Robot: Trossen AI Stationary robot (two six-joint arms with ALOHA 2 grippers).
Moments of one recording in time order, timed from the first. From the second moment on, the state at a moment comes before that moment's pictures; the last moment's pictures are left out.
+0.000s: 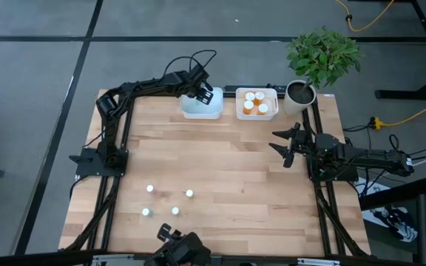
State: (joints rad) left arm 0.67 1.95 1.50 -0.56 -0.24 -0.36; right arm -0.12 0.15 0.01 0.04 0.21 0.13
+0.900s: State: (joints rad) left arm -0.16 1.47 1.50 -1.35 -0.33 -0.72; right arm -0.12 0.15 0.01 0.04 0.21 0.12
